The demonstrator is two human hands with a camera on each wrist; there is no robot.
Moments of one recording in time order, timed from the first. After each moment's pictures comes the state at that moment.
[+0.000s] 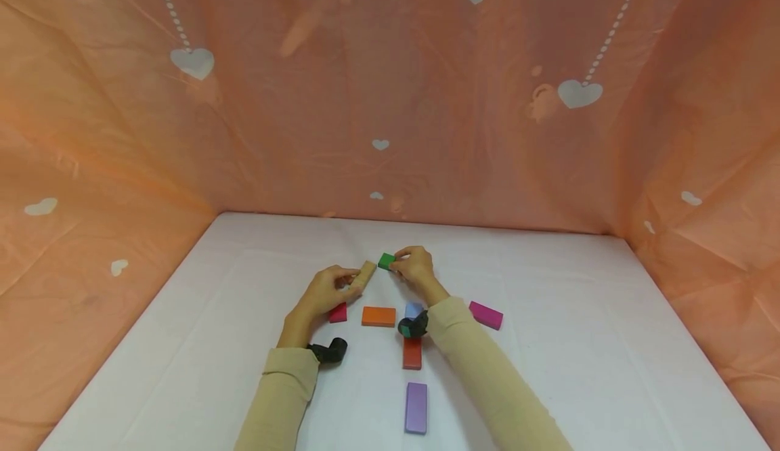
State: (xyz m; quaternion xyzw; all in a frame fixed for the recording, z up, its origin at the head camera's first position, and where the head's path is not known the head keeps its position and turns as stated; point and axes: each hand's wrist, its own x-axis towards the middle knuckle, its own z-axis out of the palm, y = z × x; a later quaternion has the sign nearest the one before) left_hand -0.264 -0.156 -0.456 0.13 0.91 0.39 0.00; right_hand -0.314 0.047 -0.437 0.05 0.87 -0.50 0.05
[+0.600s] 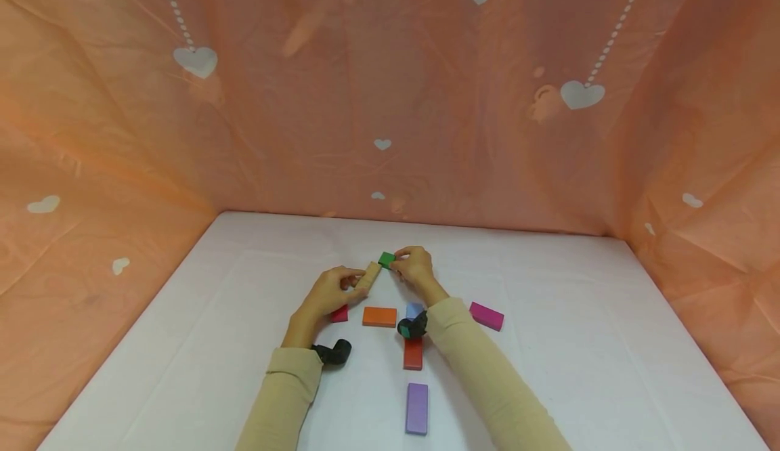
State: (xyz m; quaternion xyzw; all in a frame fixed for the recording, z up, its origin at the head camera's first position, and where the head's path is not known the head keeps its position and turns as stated) left_hand -0.268 -0.149 -0.461 0.14 0.91 0.38 -0.01; right_hand -0.316 0.043 -0.440 0.04 0.87 -0.49 0.04
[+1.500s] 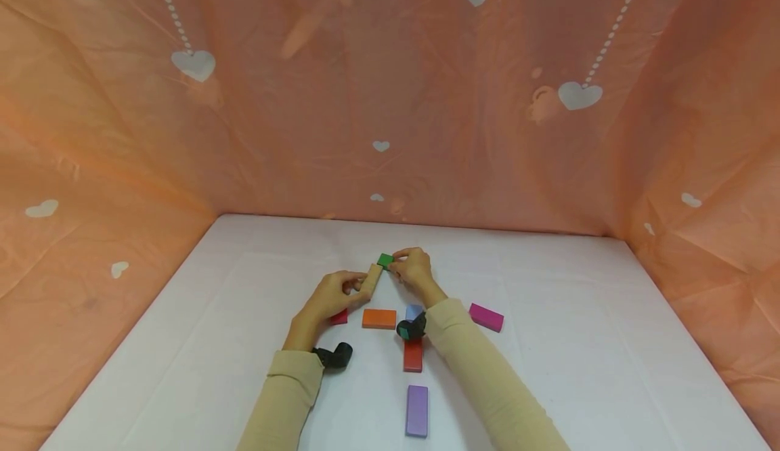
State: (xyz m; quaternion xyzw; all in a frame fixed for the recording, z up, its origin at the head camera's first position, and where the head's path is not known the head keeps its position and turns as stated) left_hand -0.264 -0.143 -0.457 0.12 0.91 0.39 0.03; right_hand -0.314 0.042 -0.436 0.04 0.86 -0.50 0.05
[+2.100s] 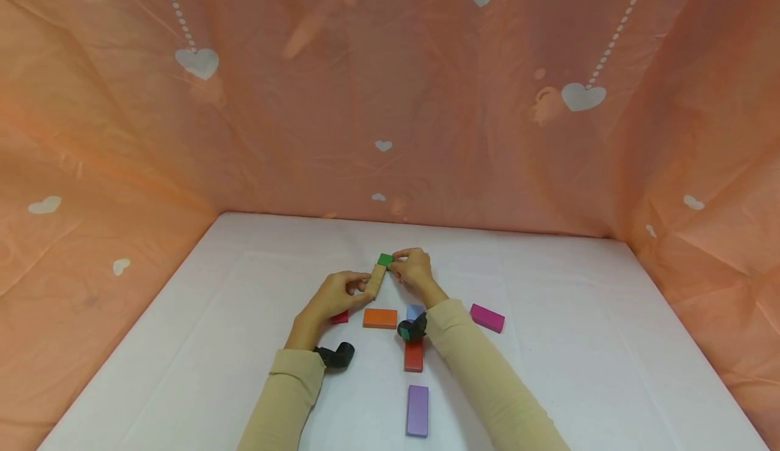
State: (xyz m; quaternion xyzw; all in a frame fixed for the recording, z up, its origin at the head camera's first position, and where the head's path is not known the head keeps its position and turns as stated) left_hand -0.264 -0.142 -0.456 0.15 0.90 0.41 0.03; right_hand -0.317 0.040 -0.439 0.04 0.86 -0.50 0.06
